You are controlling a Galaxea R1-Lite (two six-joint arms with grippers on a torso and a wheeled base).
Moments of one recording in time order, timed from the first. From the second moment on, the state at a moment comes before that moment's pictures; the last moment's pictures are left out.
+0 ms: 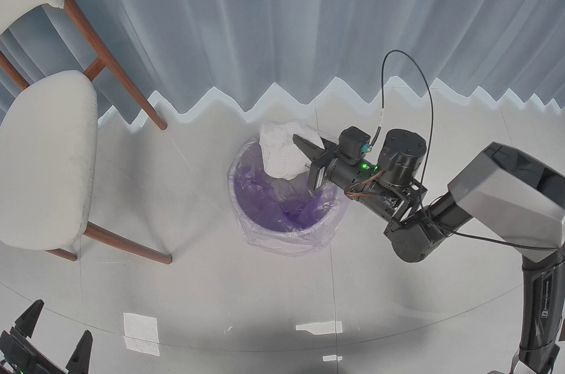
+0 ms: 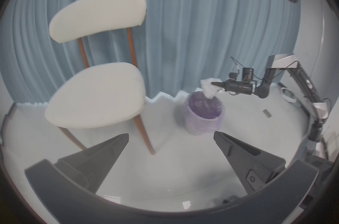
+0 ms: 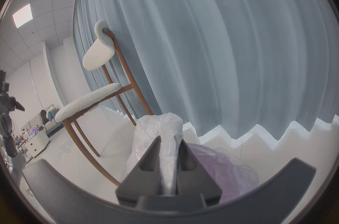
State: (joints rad) left arm 0.26 0.11 -0.02 -0.05 -0.40 0.06; right arm 0.57 2.31 -1.19 -1.27 0.22 -0.05
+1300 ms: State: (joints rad) left arm 0.00 0.03 -0.02 0.00 -0.01 0.01; right arm 0.57 2.62 -1.37 -1.26 0.14 0.00
